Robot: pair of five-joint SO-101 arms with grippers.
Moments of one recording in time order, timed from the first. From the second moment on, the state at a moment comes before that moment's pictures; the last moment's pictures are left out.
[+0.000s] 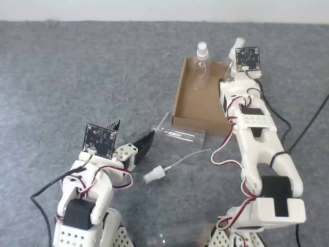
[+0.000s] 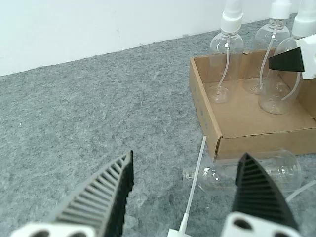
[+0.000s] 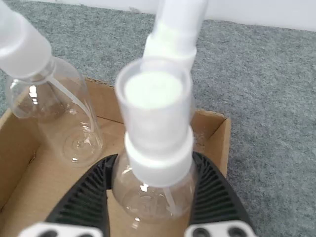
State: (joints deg) left arm 6.4 -97.5 80.7 56.3 -0.2; right arm -2.2 1.0 36.0 6.9 5.1
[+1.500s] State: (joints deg) left arm 6.4 -97.5 80.7 56.3 -0.2; right arm -2.7 -1.2 36.1 10.7 5.0
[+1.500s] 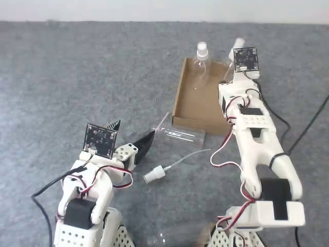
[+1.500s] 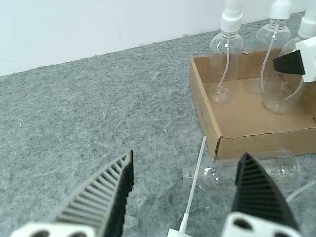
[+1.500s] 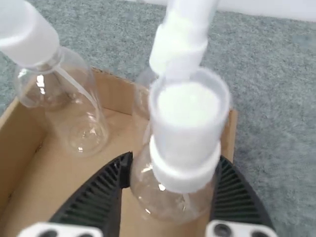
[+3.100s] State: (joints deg) left arm 6.4 -97.5 80.7 56.3 -0.2; right arm -3.5 -4.2 36.1 13.4 5.0
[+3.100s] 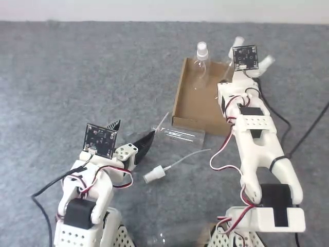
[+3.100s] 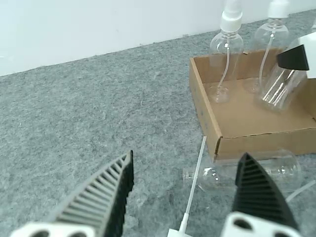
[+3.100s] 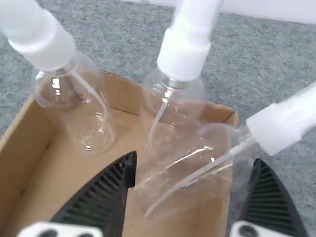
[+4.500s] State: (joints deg) left arm 6.1 -97.5 80.7 56.3 -0.2; right arm -9.1 -8.3 26.5 42.8 -24.9
